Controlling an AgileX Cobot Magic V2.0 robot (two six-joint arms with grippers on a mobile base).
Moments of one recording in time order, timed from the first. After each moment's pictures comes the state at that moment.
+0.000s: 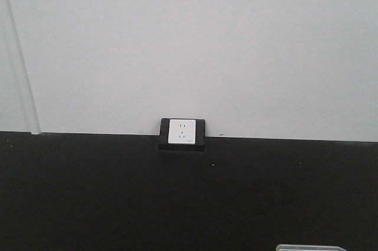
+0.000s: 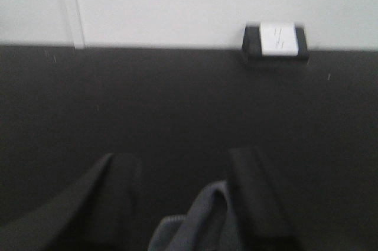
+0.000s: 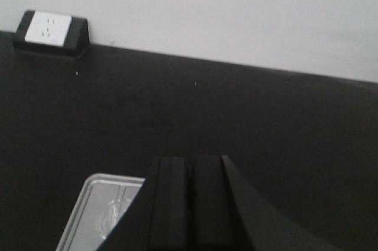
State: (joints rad) left arm -0.02 0.57 -0.46 -0.04 0.32 -0.08; right arm 0.01 0.57 -0.49 -0.11 0.32 -0.02
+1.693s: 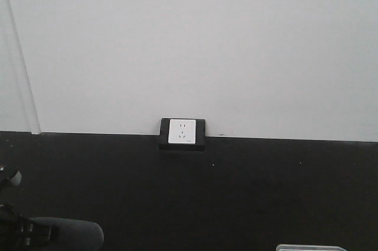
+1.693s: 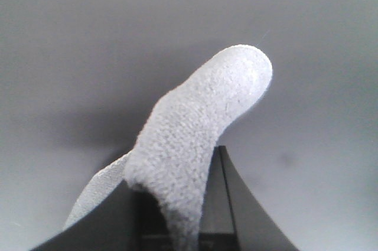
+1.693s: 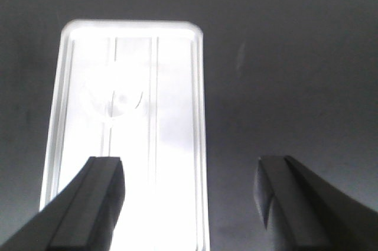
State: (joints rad) left arm -0.02 1.36 -0.85 -0.46 0.55 0.26; right arm 0.01 1.08 -0.77 -0.06 0.77 0.07
